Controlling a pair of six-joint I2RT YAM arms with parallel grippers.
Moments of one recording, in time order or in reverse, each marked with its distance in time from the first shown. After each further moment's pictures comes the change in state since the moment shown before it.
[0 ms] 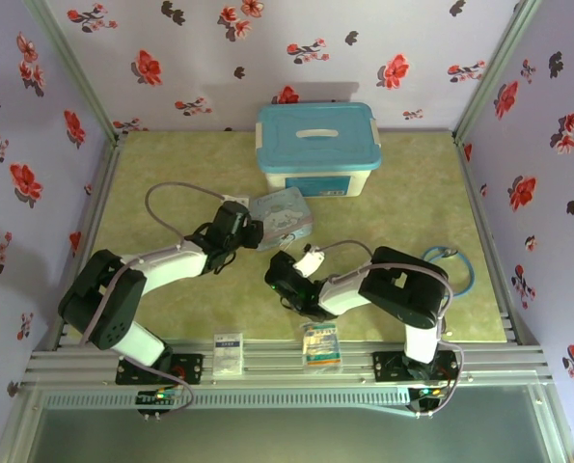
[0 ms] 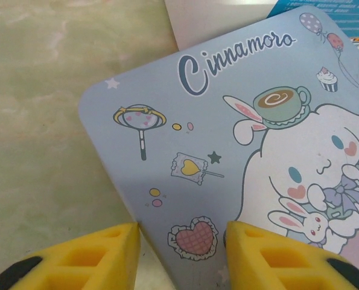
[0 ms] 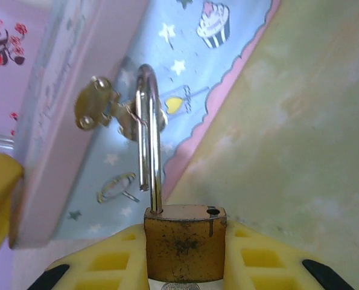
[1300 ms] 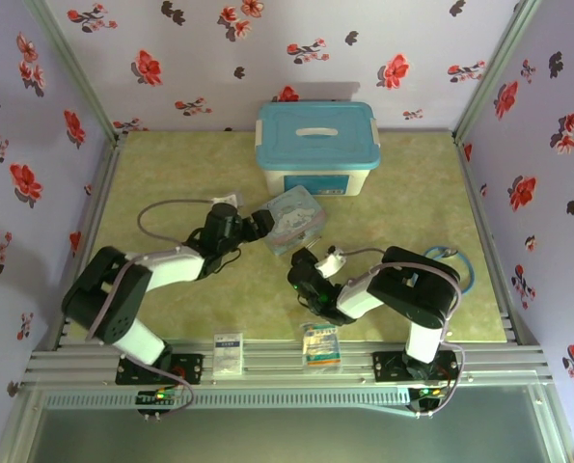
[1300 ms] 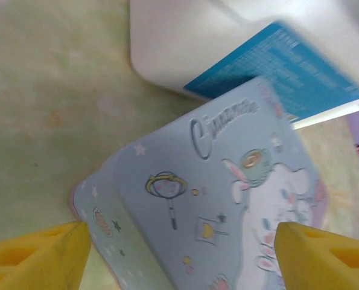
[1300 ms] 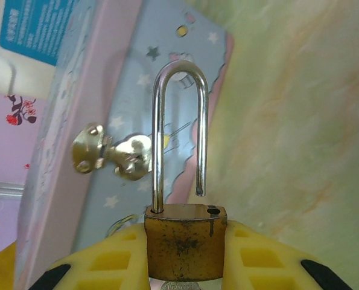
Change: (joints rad) left arm 0.038 0.058 -0.067 0.294 0.167 -0.354; right arm -0.070 -0.055 -0.199 0.204 0.056 0.002
